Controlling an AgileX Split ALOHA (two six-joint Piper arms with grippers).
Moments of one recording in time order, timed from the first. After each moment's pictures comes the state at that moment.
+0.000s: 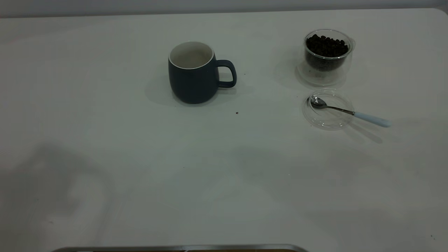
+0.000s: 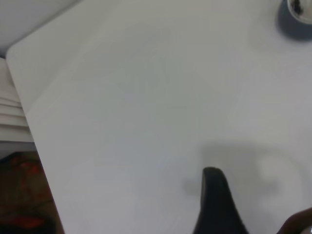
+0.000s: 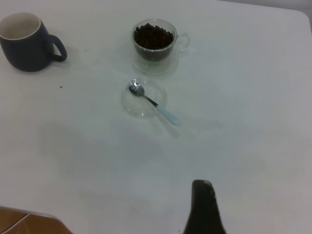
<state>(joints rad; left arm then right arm) -0.42 1.16 -1.35 0.26 1.17 0.04 0.09 -0.01 -0.48 0.06 1.12 -0.06</state>
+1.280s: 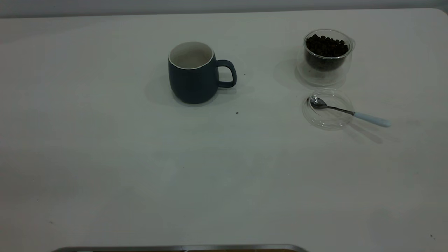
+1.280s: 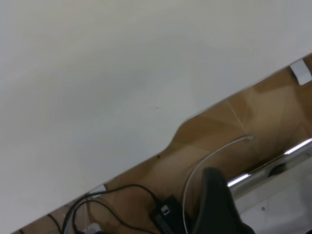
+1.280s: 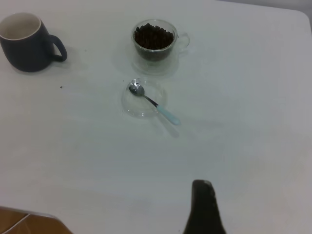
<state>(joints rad) -0.42 0.29 -0.49 -0.03 1.13 0.06 0.09 -0.01 -0.48 0.06 1.12 -0.06</state>
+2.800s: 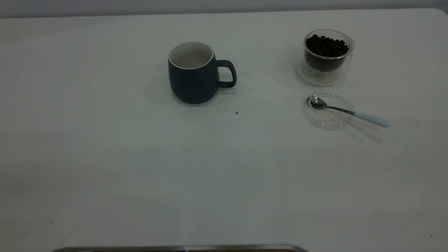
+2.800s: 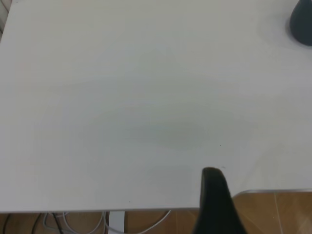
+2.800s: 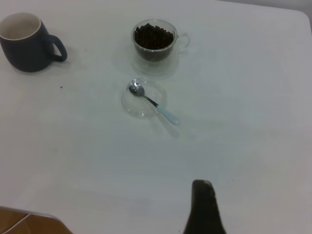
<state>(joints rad) 0.04 -0.02 -0.48 -0.03 1.13 0.06 0.09 -0.01 -0.48 0.06 1.12 -0.06</state>
